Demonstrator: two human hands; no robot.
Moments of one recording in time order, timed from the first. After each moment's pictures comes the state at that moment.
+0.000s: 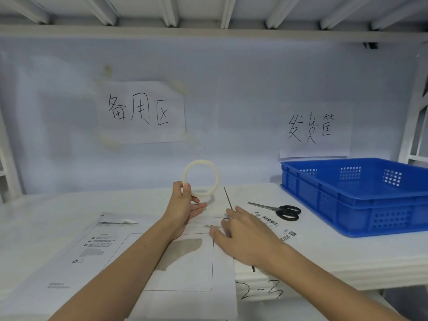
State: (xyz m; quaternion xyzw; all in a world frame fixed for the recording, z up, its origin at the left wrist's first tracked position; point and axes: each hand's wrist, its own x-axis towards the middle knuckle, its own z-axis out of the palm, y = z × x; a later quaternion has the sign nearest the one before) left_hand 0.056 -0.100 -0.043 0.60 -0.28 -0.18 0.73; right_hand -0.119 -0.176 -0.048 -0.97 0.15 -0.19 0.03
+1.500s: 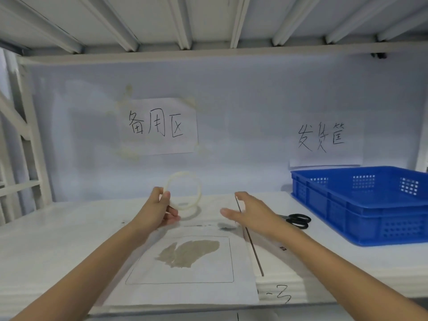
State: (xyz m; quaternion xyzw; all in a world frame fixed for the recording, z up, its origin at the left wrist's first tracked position) left_hand 0.062 -0.003 -0.008 0.72 -0.28 -0.11 0.63; right_hand -0.101 -0.204 -0.009 -0.92 0.15 -0.20 0.31
